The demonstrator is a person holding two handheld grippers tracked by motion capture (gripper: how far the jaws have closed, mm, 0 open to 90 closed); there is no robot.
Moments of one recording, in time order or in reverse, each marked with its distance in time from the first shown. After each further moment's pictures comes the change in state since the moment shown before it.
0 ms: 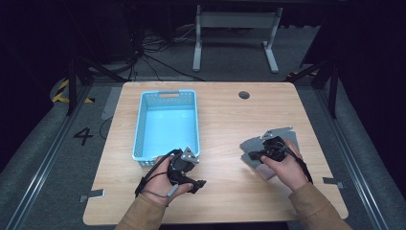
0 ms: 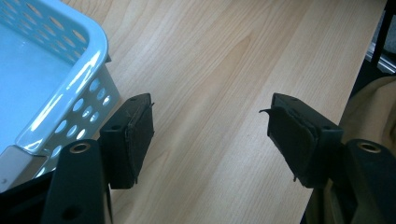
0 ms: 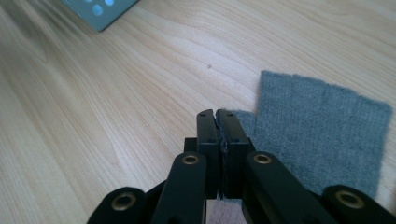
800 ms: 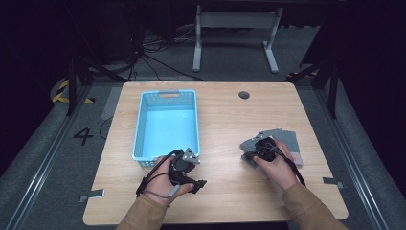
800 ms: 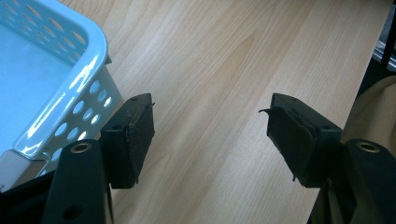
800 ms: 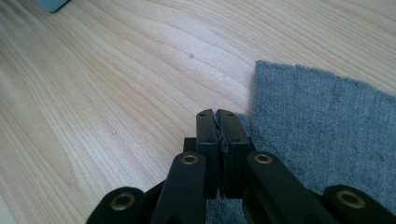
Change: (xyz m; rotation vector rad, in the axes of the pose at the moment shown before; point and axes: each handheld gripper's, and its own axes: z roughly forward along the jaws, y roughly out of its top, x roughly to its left) left arm -0.001 0.001 0.003 0.004 0.016 0.013; right arm -0.003 -0.001 0.029 0.035 -0.069 0.008
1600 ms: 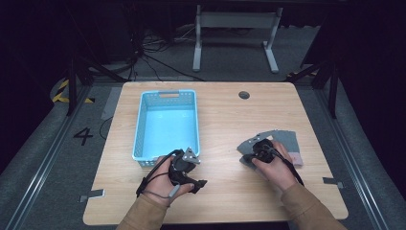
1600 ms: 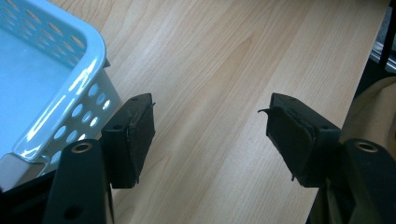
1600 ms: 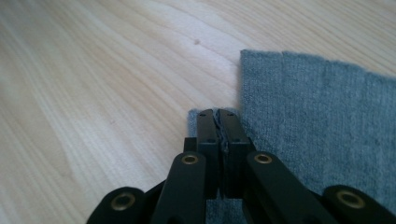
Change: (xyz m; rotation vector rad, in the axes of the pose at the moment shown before) left arm -0.001 0.001 0.000 -0.011 -0.005 0.001; right arm 0.005 -0.001 0.006 0.055 0.011 -0.037
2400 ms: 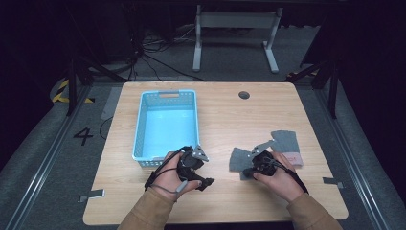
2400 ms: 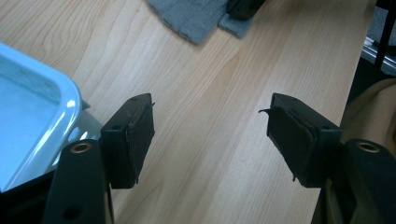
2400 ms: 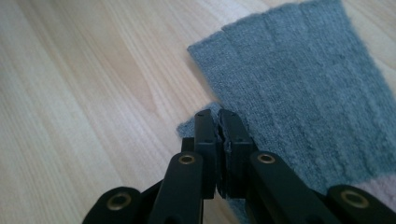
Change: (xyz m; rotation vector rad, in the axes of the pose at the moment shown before) left arm -0.002 0.021 0.013 0.008 -0.046 0.058; right arm 0.030 -0.018 -0.013 0.082 0.110 -0.085
